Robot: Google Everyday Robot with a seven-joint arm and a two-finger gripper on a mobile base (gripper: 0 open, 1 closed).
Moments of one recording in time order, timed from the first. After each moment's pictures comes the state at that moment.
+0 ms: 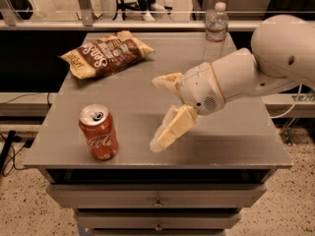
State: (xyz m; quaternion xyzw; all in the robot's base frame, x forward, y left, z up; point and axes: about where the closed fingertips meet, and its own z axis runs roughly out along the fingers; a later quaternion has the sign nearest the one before) arm 0.456 -0.005 0.899 -0.60 0.63 0.33 0.36
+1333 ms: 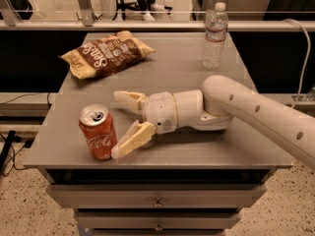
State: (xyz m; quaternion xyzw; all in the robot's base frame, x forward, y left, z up) arm 0.470 0.091 0.856 -0.53 0.51 0.51 0.44
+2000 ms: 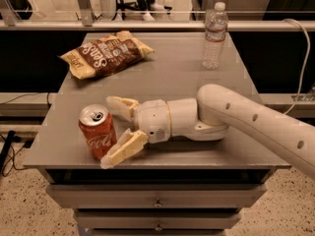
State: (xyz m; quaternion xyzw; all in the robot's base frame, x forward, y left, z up) arm 0.447 0.108 0.858 -0.52 0.51 0.52 0.45
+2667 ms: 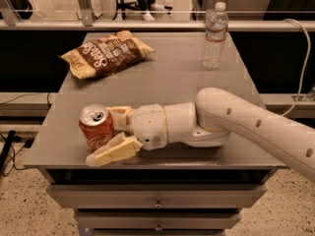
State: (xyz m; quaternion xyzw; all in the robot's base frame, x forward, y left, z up) arm 0.428 0.116 0.860 -0.53 0.51 0.50 0.45
